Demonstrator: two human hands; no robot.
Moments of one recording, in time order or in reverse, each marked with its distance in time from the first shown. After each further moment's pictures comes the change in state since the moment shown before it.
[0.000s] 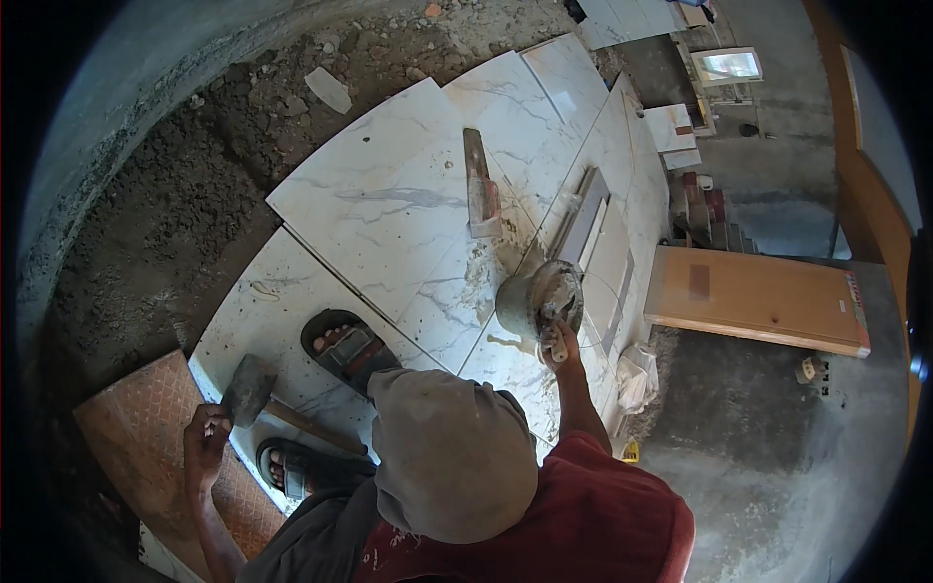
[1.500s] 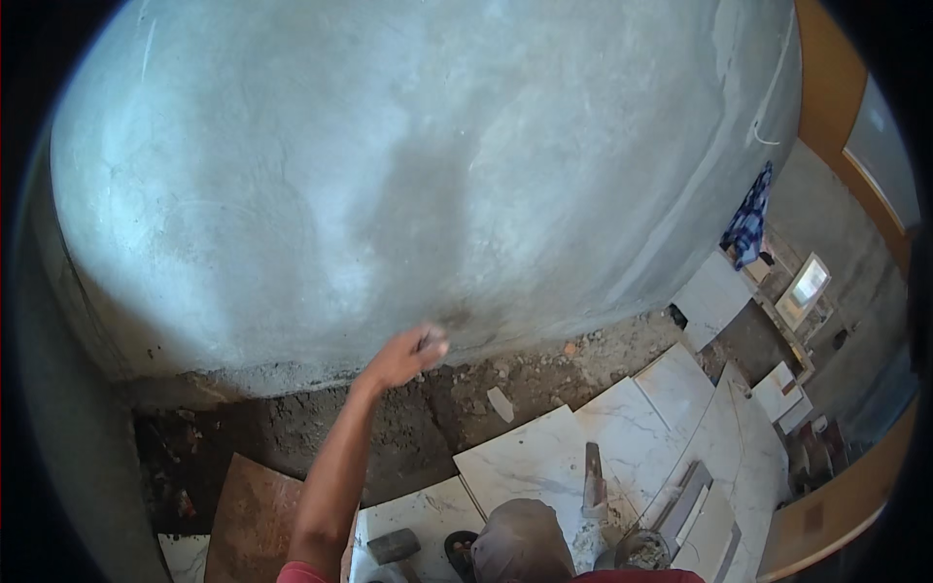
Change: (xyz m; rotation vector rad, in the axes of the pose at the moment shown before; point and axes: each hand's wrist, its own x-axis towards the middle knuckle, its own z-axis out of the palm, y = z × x) left_hand 0.109 0.336 -0.097 0.265 0.327 0.887; right_hand 0.029 0.023 0.079 -1.023 0.300 -0.522
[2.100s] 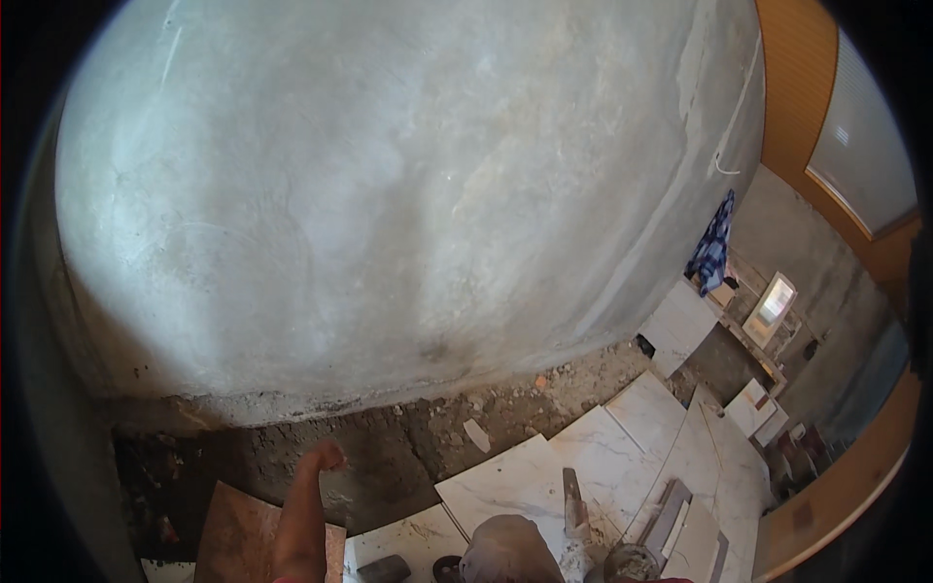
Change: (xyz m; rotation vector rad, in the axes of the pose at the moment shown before) left_hand -0.137 -0.261 -0.018 0.538 -0.505 -0.780; right_hand -0.002 -0.031 0.017 -0.618 0.066 -0.040
